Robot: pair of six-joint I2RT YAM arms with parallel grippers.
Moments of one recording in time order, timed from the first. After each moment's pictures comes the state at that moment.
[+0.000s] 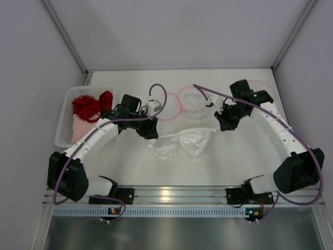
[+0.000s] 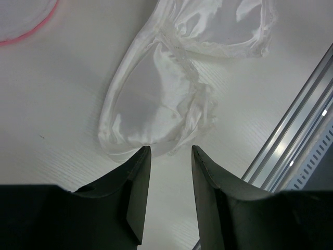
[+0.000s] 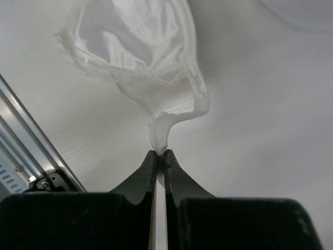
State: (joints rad) left arm -0.41 1.33 1.02 -0.64 0.56 0.19; right arm 0.27 1.39 1.29 -1.13 -0.37 -0.76
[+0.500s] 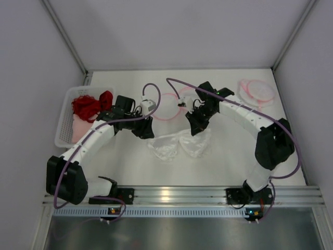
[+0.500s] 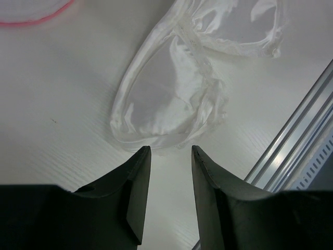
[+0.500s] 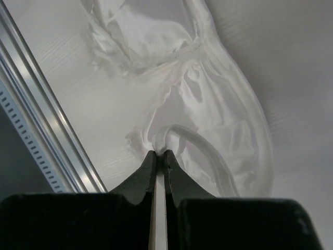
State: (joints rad) left arm -0.35 1.31 0.98 -0.64 0.57 0.19; right arm 0.55 1.69 1.41 -0.99 -0.52 -0.41
